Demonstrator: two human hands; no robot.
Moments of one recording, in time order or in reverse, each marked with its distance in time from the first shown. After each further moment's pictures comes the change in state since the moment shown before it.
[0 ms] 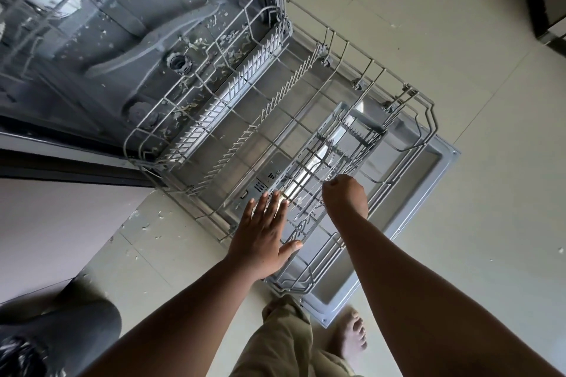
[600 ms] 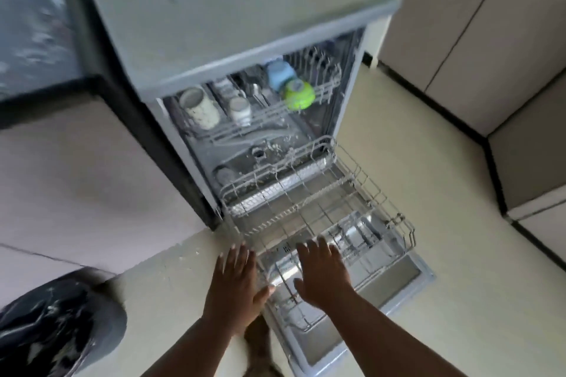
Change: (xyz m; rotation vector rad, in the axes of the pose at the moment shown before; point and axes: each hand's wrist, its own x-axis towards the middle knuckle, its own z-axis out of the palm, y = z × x) left_hand -0.212 -0.005 -0.098 -0.203 0.268 -0.392; right_hand -0.236 -0.057 -0.093 -0.858 -0.052 -0.978
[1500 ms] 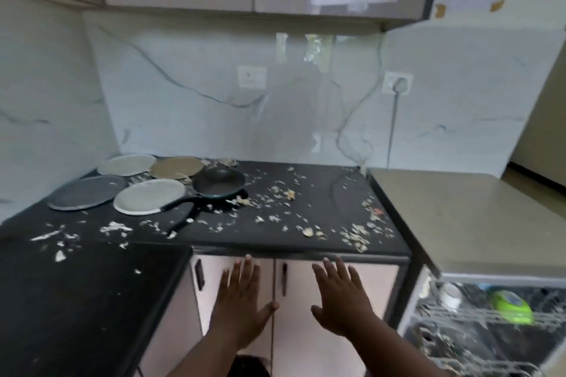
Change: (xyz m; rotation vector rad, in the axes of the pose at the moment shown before) left_hand -0.292 -0.397 -0.205 0.123 0.692 -0.579; right_hand -0.048 -0.490 -0.221 -0.264 0.351 -0.542
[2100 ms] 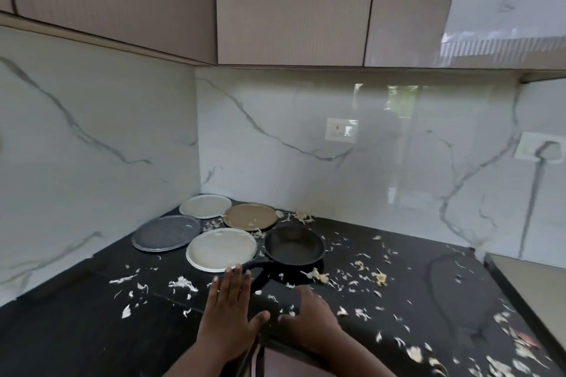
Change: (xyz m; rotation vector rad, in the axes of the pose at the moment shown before) left_hand 0.111 -0.205 -0.022 0.014 0.012 -0.248; right_hand 0.216 -0.174 -0.054 0.588 -0.154 -0.060
